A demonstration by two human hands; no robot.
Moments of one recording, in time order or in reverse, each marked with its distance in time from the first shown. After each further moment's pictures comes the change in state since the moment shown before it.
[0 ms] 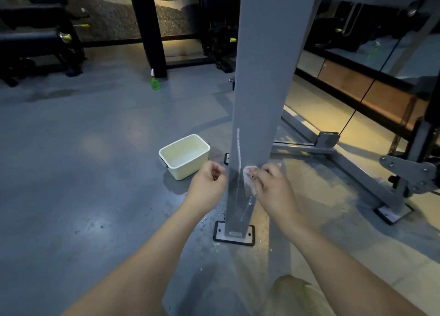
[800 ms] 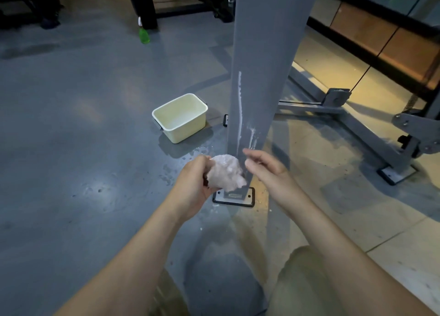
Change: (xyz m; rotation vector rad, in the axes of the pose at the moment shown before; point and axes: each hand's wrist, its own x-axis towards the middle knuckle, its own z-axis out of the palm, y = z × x) left_hand -0.032 -0.061 0.004 -0.662 -0.181 -0.298; right_hand -0.052 -0.014 -0.002 0.760 -0.401 0.540
